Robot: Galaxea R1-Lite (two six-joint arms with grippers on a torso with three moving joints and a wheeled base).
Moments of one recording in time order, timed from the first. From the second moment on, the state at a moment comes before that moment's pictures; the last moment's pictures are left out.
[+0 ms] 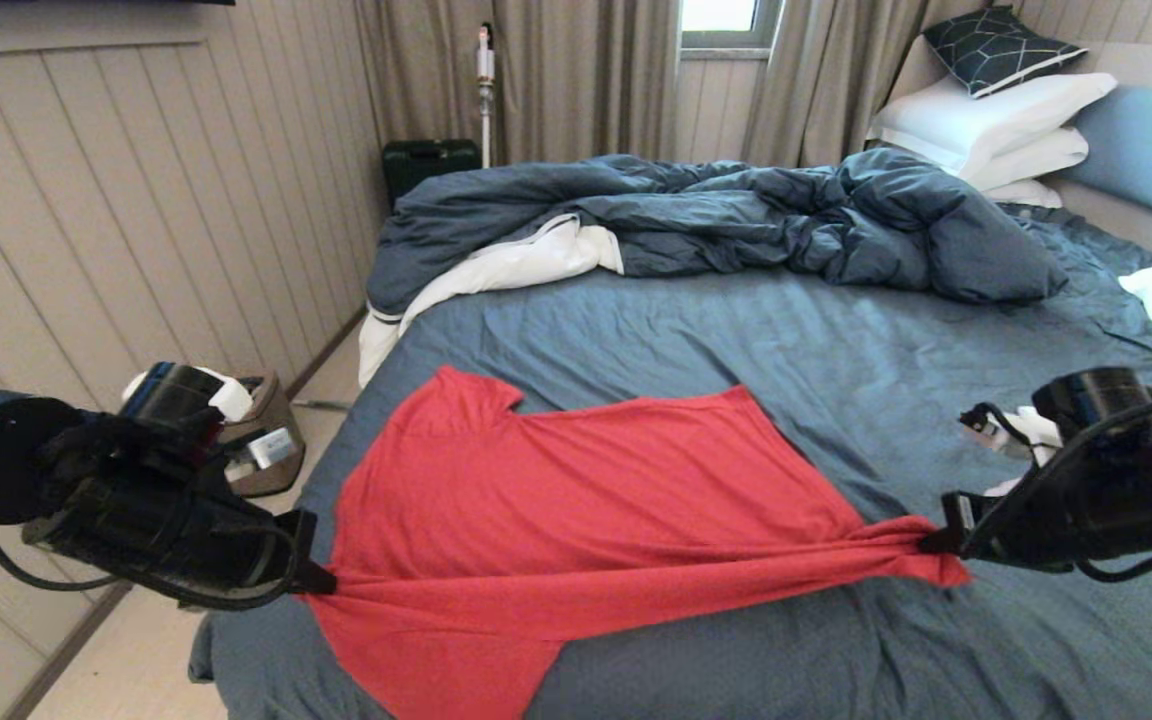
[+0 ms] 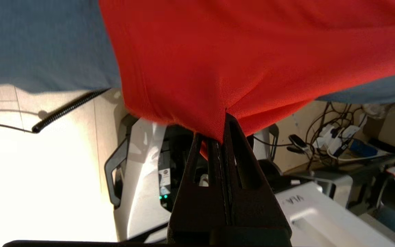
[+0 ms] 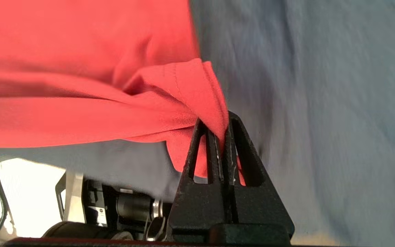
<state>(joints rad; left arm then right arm) -0.19 1.73 -0.93 0.33 -0.36 -0.28 -0.18 1.79 -0.92 0.13 0.29 0.01</state>
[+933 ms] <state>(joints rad) -0.18 2.00 -1.18 0.33 -0.34 -0.29 -0.11 2.08 -1.19 0.14 0.28 0.04</state>
